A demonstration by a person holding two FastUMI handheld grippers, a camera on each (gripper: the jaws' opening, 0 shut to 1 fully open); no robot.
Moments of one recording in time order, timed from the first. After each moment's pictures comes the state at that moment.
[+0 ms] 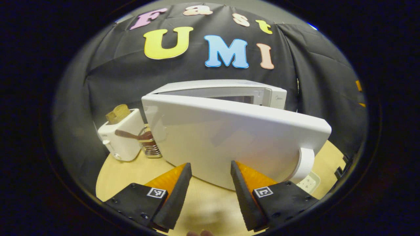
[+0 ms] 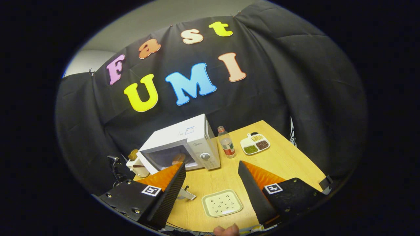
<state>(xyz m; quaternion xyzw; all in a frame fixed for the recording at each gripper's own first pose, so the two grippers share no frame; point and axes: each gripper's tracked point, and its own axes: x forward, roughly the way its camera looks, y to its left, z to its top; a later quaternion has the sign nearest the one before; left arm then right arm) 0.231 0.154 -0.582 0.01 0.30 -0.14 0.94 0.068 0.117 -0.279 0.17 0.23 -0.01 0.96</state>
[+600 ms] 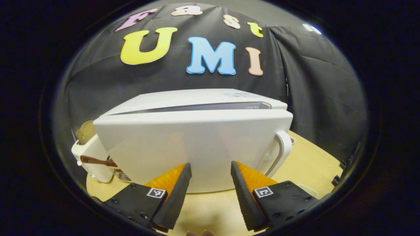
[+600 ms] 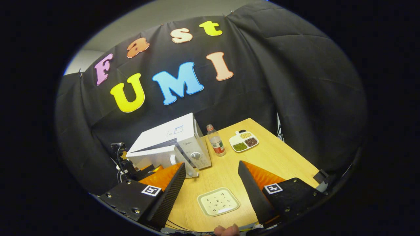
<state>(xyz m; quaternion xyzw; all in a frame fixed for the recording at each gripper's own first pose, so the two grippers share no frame) 0.330 0.083 -0.577 0.00 0.27 -0.20 0.94 0.065 0.109 -0.282 0.17 0.24 -0.08 0.95</state>
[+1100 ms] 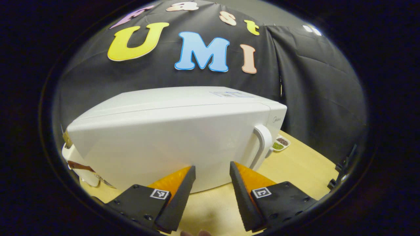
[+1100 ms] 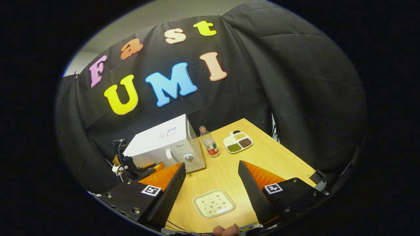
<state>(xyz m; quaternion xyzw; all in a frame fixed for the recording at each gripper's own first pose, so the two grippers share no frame) 0.357 0.036 -0.579 -0.03 0.28 -0.25 0.92 0.067 0.095 -0.281 0.17 0.24 -0.09 0.95</state>
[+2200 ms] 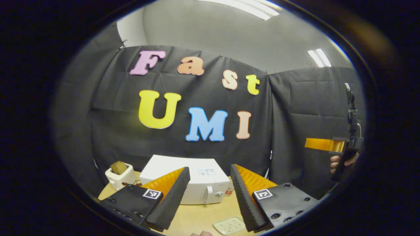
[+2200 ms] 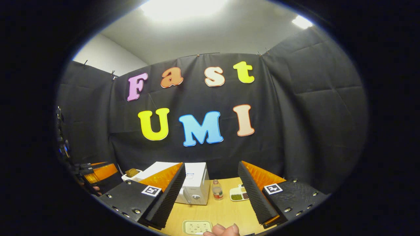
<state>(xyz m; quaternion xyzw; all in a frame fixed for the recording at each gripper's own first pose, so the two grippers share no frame) 0.143 0.065 -0.128 -0.08 0.07 -0.13 0.99 0.086 0.061 -0.074 0.04 0.05 0.03 1.00</state>
